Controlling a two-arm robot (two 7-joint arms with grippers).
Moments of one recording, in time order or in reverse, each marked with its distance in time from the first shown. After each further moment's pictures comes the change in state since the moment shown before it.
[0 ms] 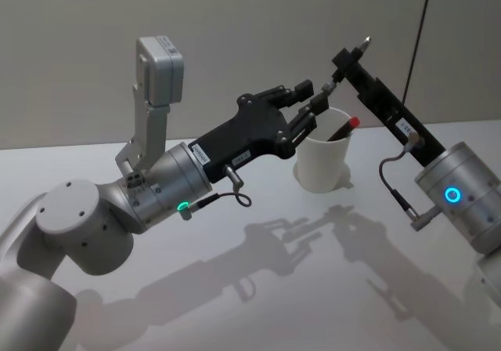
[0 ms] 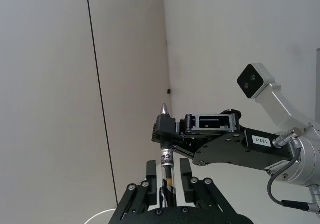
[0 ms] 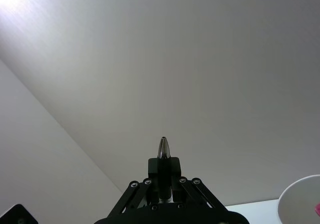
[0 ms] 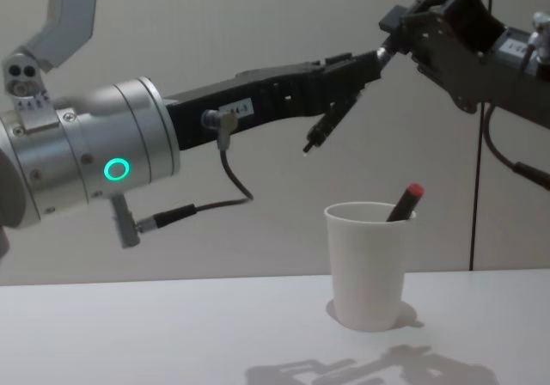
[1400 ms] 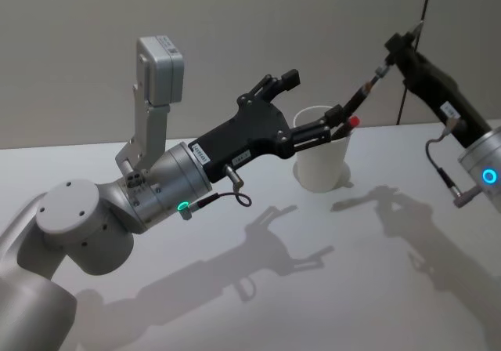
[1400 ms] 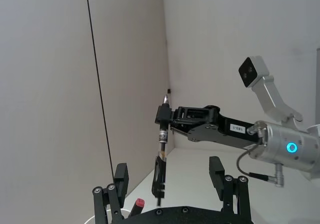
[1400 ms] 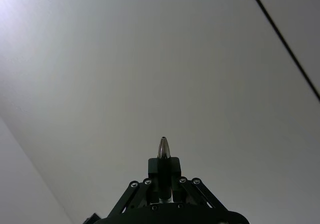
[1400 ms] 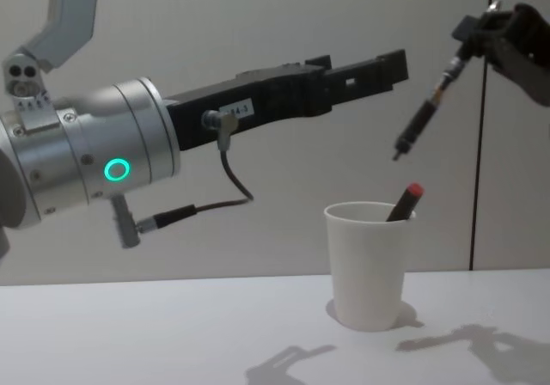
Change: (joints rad) left arm 0.000 0.000 0.001 0.000 0.001 0.000 0.000; right arm 0.048 0.065 0.057 0.083 -0.121 -0.093 0.010
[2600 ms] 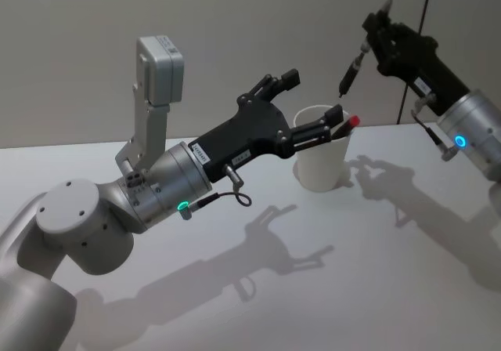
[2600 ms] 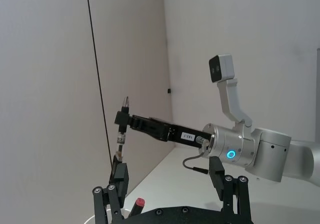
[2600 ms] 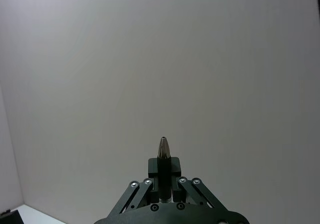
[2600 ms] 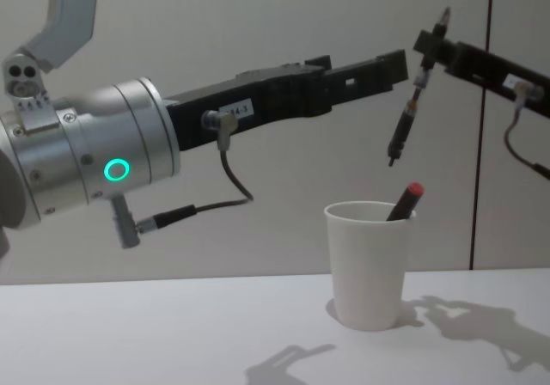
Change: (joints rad) left arm 0.000 0.000 0.000 0.000 0.000 0.000 0.000; right arm 0.272 -0.068 -0.022 0.422 -0.351 -0.203 0.285
